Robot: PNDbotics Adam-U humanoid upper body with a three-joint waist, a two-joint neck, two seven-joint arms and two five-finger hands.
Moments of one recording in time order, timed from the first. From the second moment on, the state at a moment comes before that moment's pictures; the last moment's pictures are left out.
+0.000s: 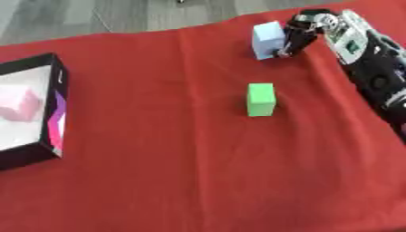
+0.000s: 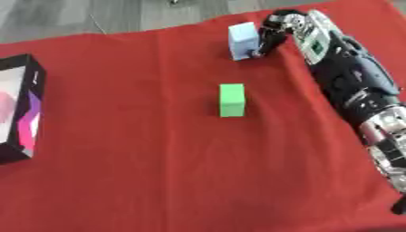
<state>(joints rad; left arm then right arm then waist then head) -0.62 0.63 -0.17 -1.44 -0.35 0.27 -0.06 -0.95 -0.70 0.15 -0.84 0.58 0.14 0.51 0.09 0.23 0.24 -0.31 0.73</state>
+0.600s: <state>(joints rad) -0.62 0.63 -0.17 -1.44 -0.35 0.27 -0.06 -0.97 -0.72 0.18 -0.89 0.71 0.12 0.59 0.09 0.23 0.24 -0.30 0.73</state>
